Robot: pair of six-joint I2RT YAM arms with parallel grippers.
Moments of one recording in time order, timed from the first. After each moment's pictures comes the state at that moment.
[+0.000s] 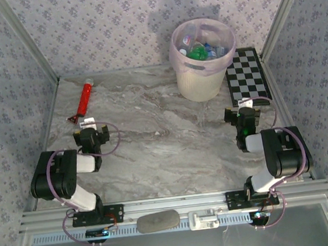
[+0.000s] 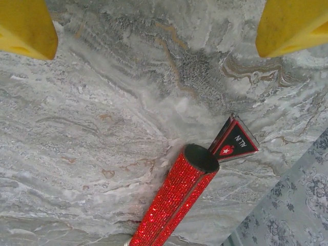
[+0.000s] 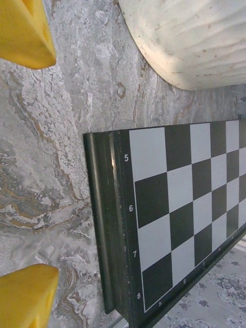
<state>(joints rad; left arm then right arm) -0.07 1.55 0.33 0.79 -0.32 -0.02 0.01 1.52 0.36 0.74 0.27 0.02</state>
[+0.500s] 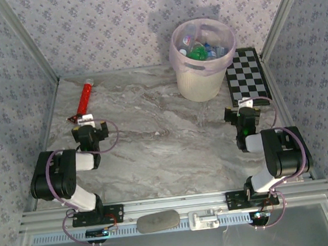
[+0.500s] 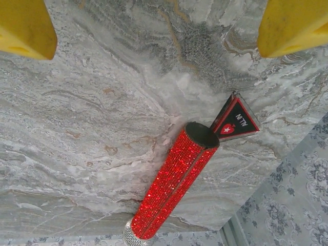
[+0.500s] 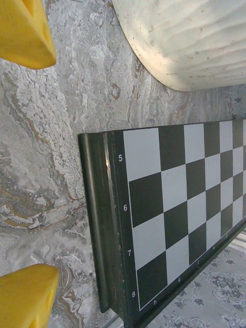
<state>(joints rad) -0.06 1.55 0.36 0.79 -0.29 -0.03 0.01 1.52 0.36 0.76 0.27 0.02</state>
